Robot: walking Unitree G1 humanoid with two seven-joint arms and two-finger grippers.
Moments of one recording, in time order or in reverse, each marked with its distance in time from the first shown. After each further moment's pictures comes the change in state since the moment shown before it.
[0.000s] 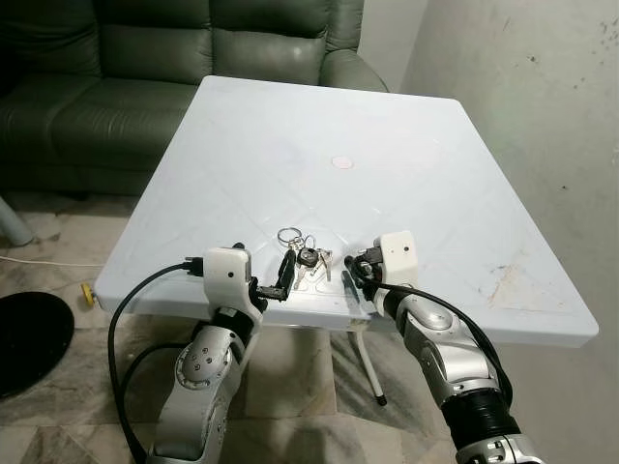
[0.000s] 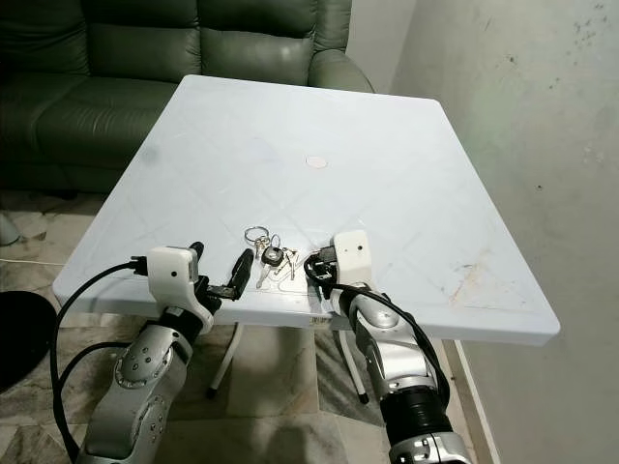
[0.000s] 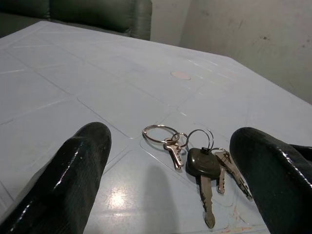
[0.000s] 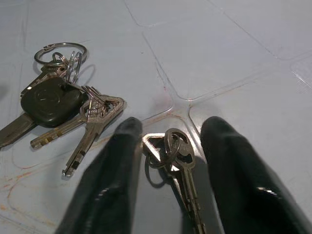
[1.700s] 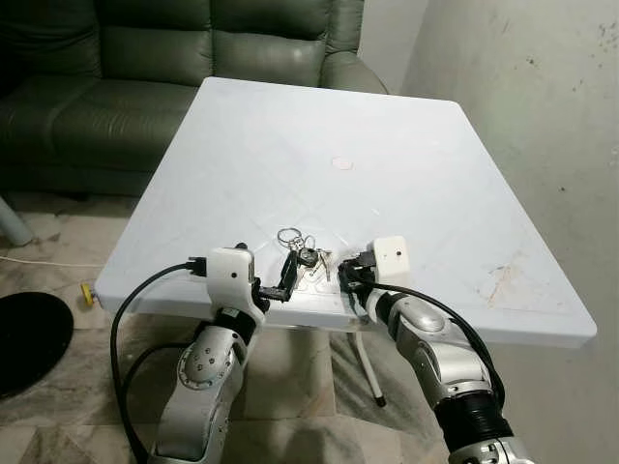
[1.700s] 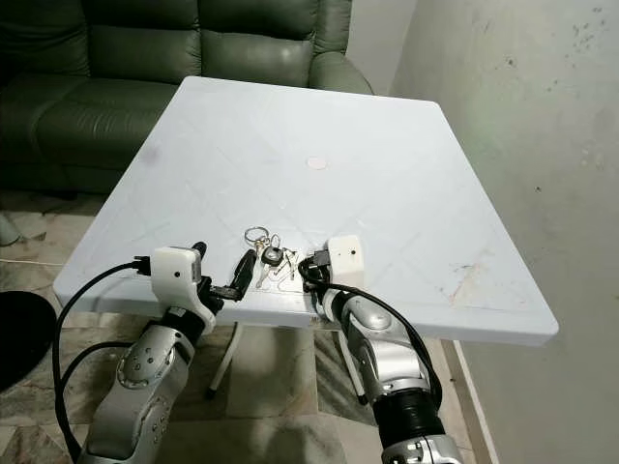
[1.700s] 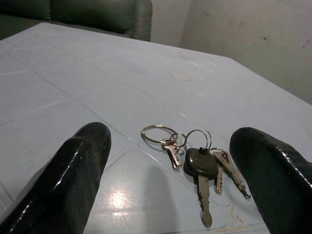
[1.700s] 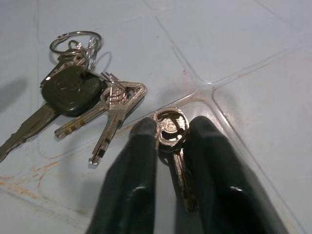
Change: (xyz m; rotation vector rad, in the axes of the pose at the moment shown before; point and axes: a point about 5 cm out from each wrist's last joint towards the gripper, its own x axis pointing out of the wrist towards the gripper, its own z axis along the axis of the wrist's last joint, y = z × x) left arm 0.000 -0.002 0.000 0.006 0.002 0.003; right arm 0.001 0.011 -0.004 0.064 0.048 0.011
